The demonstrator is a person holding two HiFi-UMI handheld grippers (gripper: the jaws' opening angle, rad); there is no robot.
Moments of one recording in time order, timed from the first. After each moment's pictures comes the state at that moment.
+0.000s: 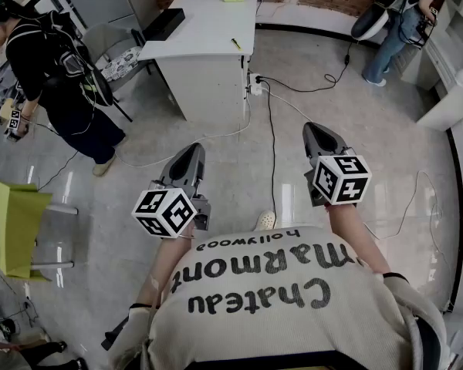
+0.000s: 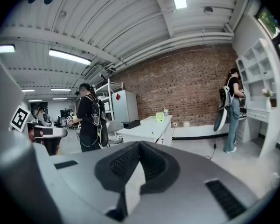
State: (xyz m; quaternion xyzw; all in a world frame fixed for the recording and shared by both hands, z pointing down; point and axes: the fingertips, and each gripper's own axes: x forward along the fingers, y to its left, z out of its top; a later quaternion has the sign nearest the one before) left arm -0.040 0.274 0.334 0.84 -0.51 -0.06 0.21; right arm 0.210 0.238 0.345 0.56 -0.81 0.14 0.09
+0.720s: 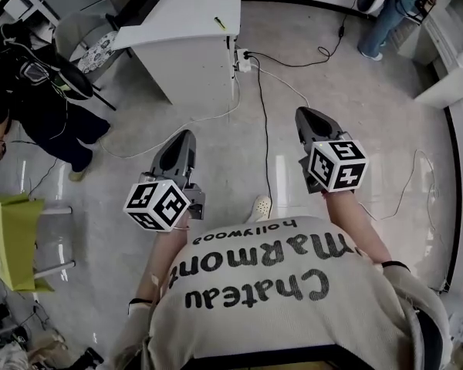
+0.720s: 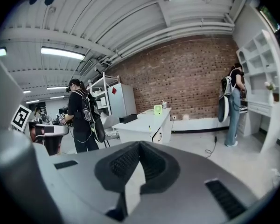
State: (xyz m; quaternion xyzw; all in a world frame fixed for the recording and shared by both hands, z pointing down) left arm -0.030 0.178 0.364 0.83 -0.50 -0.05 0.23; right arm 0.218 0.149 0.385 0.55 -0.81 0.17 0.11
